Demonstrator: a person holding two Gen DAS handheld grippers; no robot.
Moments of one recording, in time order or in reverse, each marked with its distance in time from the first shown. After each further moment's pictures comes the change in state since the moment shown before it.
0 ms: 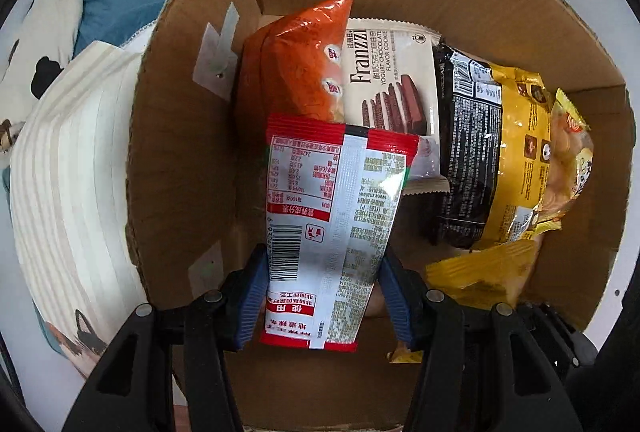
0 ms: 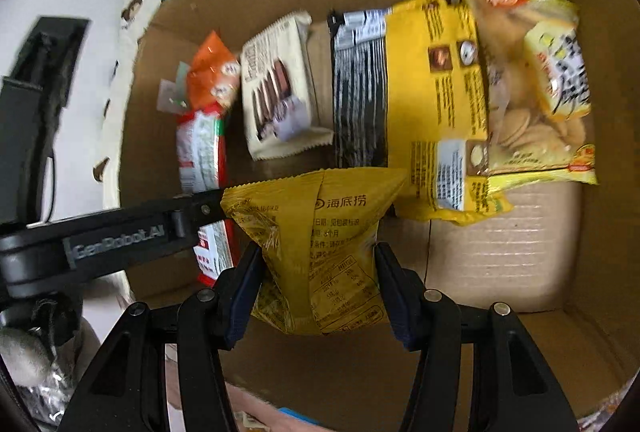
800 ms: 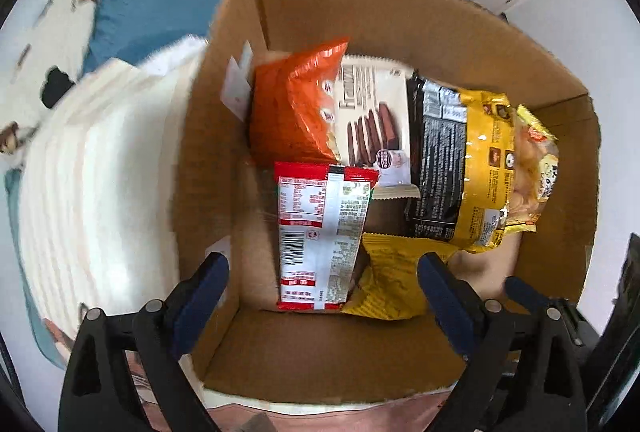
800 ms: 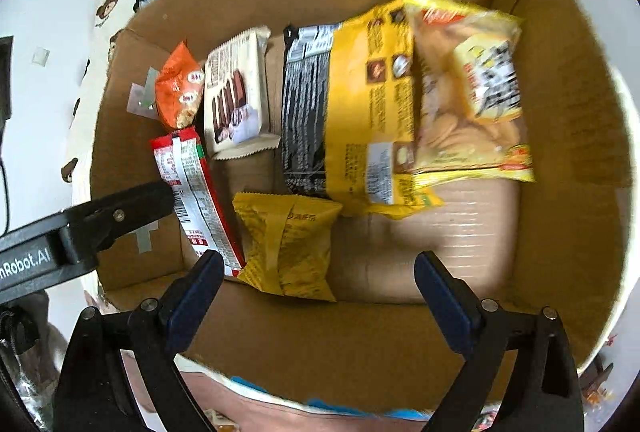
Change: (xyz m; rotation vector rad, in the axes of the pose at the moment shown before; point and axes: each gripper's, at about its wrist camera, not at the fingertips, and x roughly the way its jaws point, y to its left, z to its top) left arm -0.051 0.002 -0.036 -0.002 -0.155 -0.010; right arm -0.024 -0.011 0.000 -0.008 -0.065 -0.153
